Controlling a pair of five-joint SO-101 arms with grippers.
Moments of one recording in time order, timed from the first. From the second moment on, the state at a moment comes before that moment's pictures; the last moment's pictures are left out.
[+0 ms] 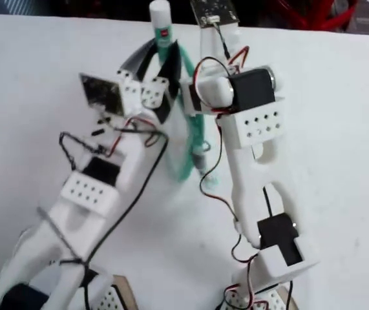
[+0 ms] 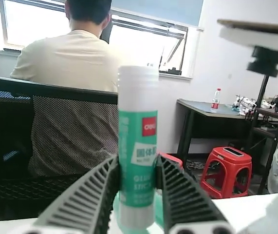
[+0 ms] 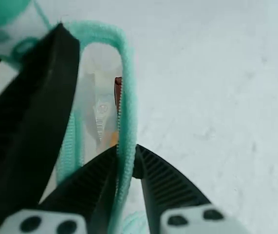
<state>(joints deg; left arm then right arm) 17.7 -27.9 44.9 -15.0 8.1 -22.1 5.0 -39.0 98.5 -1.4</state>
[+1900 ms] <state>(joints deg) -0.1 -52.8 29.9 42.9 -8.8 -20.1 9.0 -39.2 97.9 6.6</state>
